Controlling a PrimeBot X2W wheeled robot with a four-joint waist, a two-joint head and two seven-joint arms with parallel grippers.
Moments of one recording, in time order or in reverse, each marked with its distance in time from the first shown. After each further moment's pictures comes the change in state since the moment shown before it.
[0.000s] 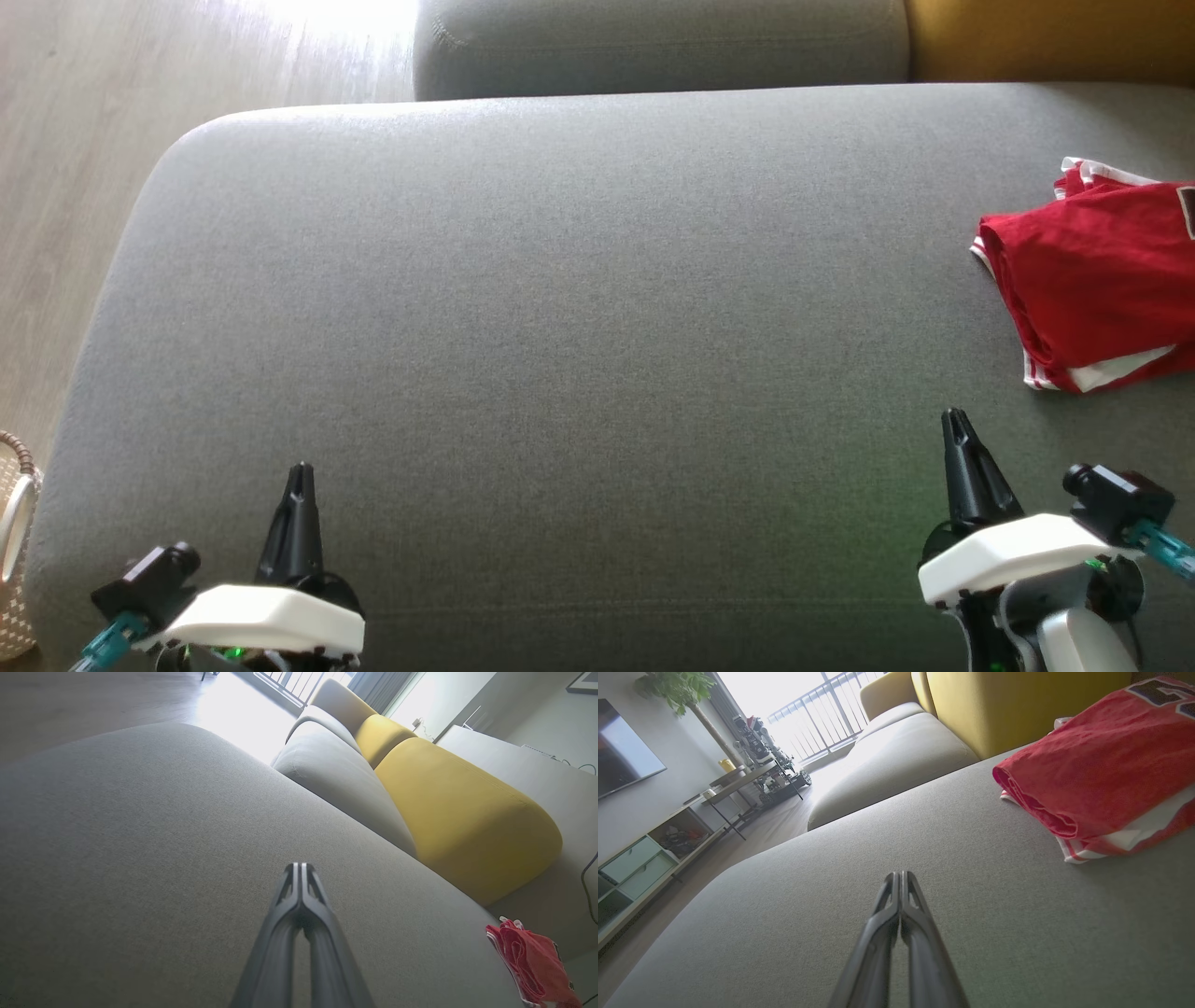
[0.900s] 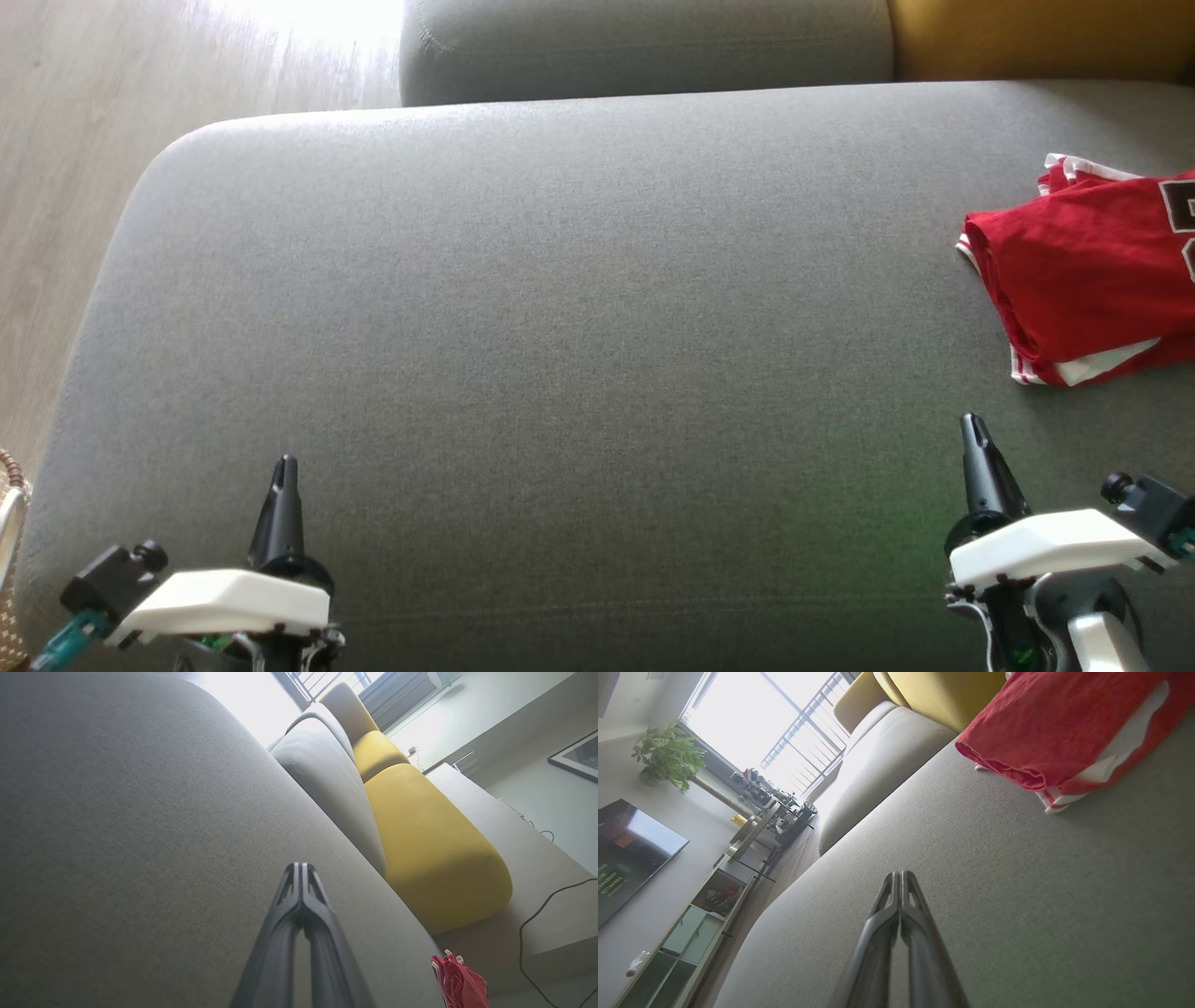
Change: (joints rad) left arm -0.029 0.004 0.031 0.022 -0.272 -0.018 0.070; right arm -0.002 0.001 -0.029 0.000 0.308 0.000 0.076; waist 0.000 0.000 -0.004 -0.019
